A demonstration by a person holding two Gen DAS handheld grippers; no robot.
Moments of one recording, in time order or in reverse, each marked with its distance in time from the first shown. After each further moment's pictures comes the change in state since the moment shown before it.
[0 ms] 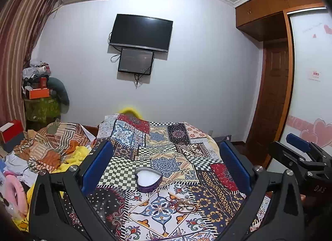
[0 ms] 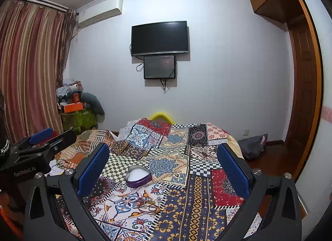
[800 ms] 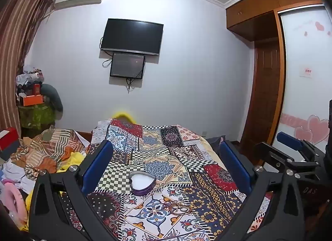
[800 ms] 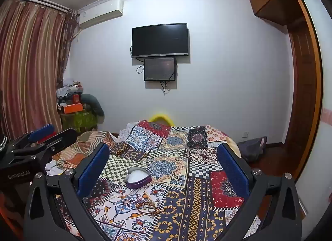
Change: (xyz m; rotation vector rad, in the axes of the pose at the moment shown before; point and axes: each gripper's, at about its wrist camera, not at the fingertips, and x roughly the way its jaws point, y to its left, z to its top) left arm -0.010 -0.012 0.007 0.033 -0.030 -0.048; right arm -0.004 0.000 0.002 -0.010 -0.016 0.000
